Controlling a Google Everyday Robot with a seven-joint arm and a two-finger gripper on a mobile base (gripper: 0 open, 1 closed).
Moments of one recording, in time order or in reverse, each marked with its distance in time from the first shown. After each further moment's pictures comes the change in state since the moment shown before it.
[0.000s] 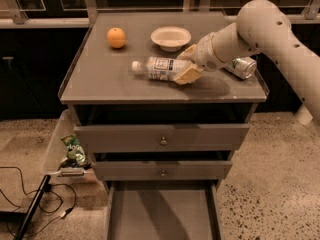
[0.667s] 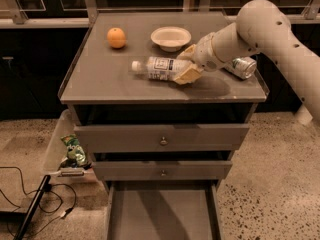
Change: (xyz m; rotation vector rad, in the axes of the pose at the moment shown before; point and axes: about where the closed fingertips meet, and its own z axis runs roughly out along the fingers) arm 0.000 0.000 0.000 0.000 0.000 0.000
